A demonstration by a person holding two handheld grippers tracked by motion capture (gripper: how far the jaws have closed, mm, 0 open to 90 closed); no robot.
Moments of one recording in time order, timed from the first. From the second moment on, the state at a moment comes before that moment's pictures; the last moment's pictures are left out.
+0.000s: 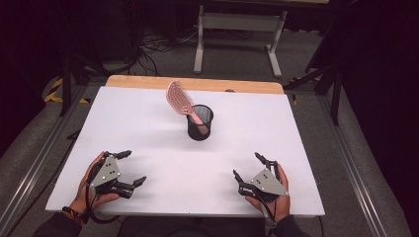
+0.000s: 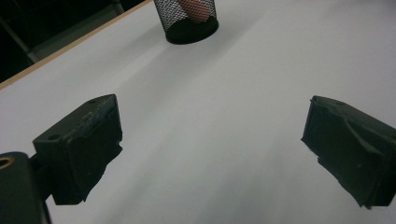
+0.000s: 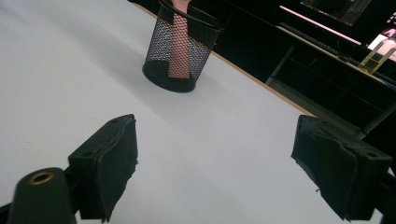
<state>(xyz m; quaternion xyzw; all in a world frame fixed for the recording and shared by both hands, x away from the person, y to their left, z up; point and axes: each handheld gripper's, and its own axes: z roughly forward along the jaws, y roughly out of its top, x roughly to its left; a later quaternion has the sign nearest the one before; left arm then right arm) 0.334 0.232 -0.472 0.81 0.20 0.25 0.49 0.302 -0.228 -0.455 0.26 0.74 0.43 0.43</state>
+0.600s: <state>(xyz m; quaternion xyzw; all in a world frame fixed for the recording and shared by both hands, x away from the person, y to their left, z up) 0.329 0.250 -0.474 0.80 0.24 0.24 0.50 0.302 -0.233 -0.452 0.27 0.74 0.45 0.42</state>
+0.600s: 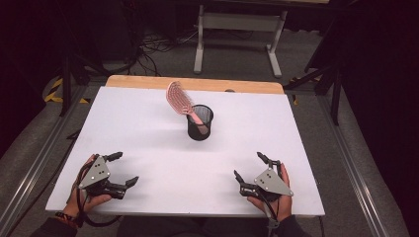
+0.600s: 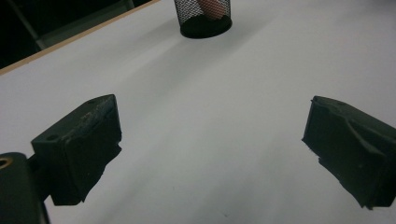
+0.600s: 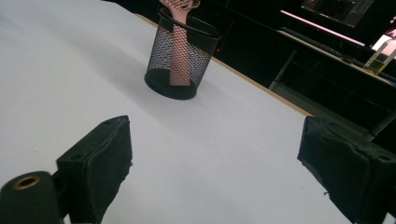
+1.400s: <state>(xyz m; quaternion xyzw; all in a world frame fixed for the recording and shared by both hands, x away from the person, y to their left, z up) 0.330 0.247 -0.475 0.80 0.23 0.23 0.50 0.301 -0.230 -0.452 0.27 0.74 0.45 0.43</state>
